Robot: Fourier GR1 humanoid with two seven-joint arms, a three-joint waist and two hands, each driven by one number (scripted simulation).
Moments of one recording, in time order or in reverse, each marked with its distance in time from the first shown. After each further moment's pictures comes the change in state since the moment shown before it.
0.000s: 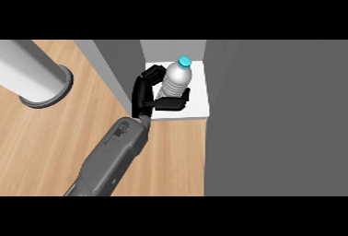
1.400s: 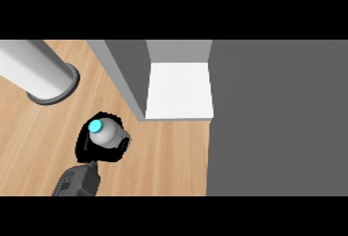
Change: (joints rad) left arm 0.472 0.037 0.391 -0.149 -0.087 -0.730 -0.235; right arm 0.040 0.027 0.003 -0.011 0.069 0.006 -0.034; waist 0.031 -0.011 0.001
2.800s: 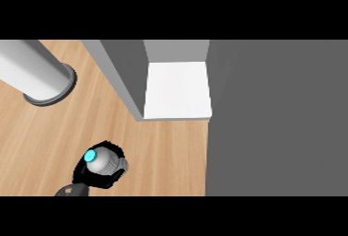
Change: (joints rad) left arm -0.003 0.094 -0.005 0.419 -0.119 -0.350 -0.127; right arm -0.082 0.026 0.072 -0.010 0.065 -0.043 0.065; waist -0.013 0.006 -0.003
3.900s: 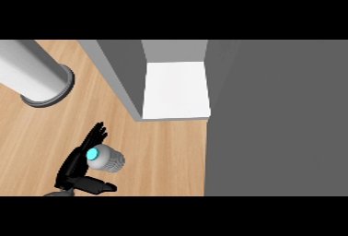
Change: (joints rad) left arm 0.164 0.042 -0.039 -0.379 -0.094 0.226 0.166; right arm -0.058 0.061 0.060 -0.010 0.070 0.002 0.065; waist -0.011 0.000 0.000
